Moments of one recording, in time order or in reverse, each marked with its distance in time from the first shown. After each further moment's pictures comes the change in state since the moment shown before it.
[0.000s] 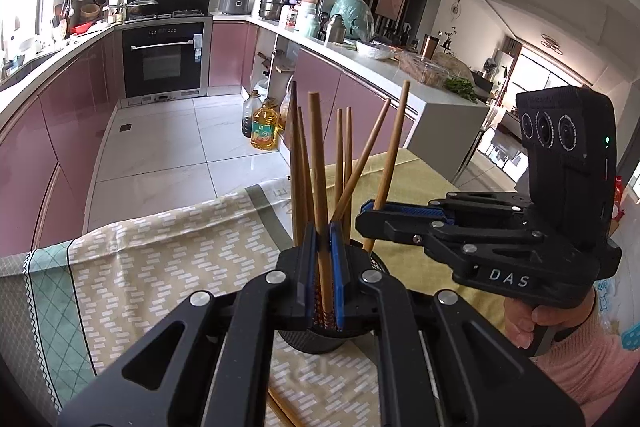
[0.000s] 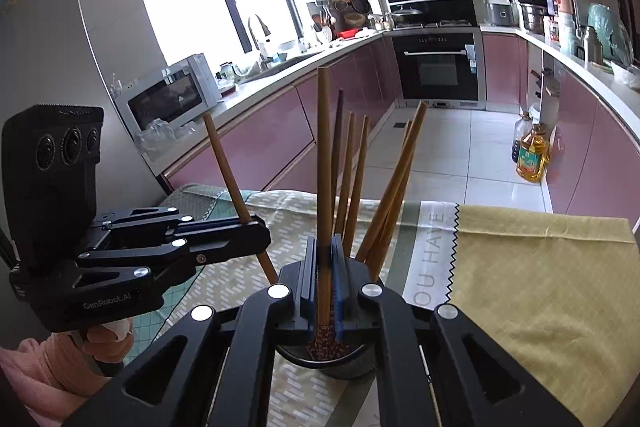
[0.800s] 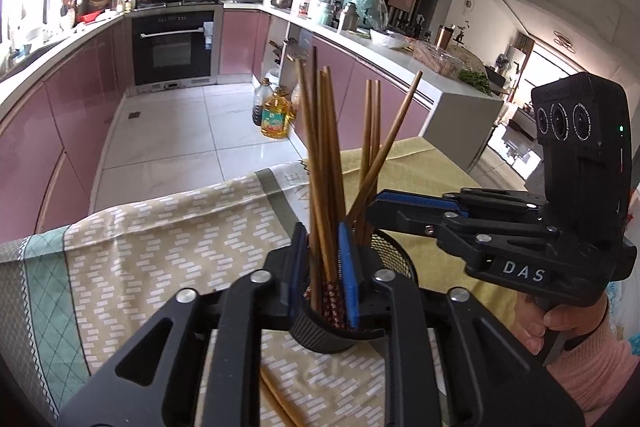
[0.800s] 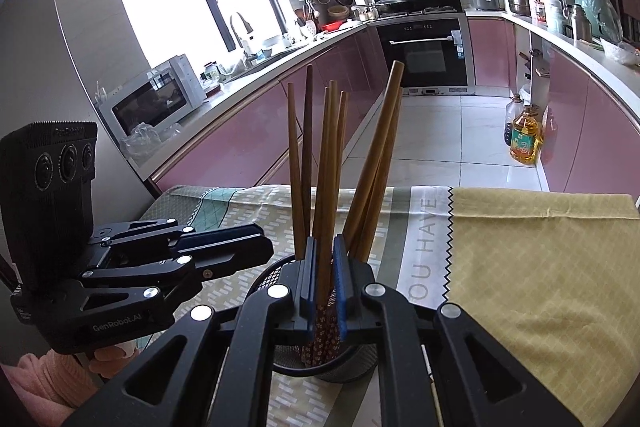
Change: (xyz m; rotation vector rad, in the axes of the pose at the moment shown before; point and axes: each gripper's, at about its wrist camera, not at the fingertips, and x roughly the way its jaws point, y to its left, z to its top) left arm 0.024 0.012 -0.009 -0.024 0.024 0.056; right arm 0.006 -0.015 -0.007 0.053 -0.002 -0.016
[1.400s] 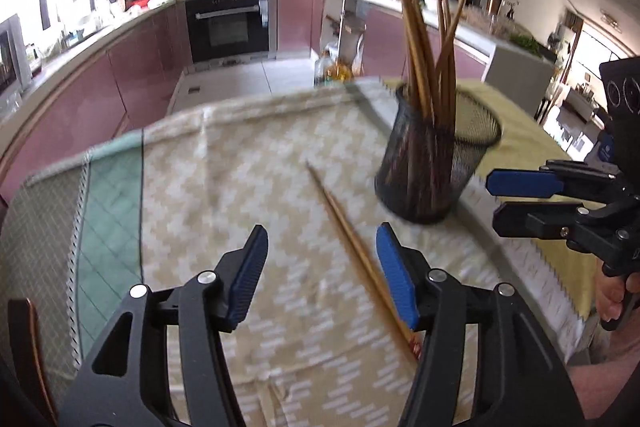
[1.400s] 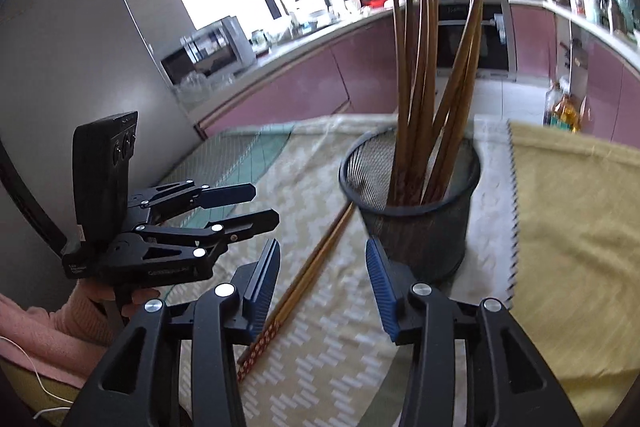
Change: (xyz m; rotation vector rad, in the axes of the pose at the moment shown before) left arm -0.025 0.037 -0.110 -0.010 0.110 0.210; right arm 0.009 0.041 -0.089 -0.044 0.137 0.143
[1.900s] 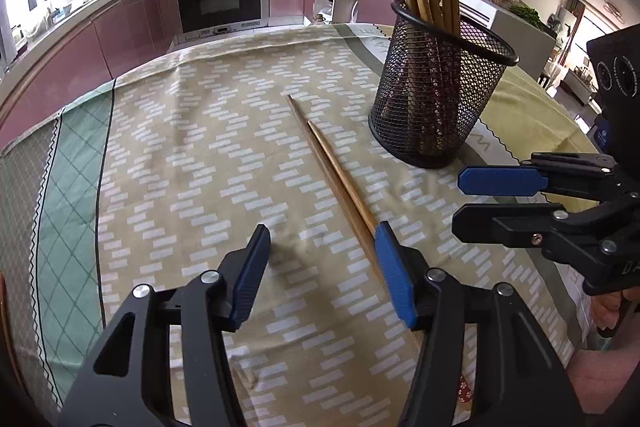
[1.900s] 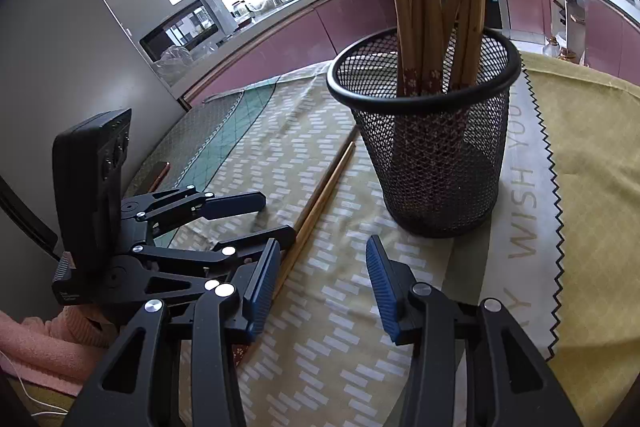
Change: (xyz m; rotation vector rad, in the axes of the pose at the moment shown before) left arm 0.036 -0.006 -0.029 -0.004 0.096 -0.025; right arm 0.033 -0.001 -0.020 0.068 0.084 -0.015
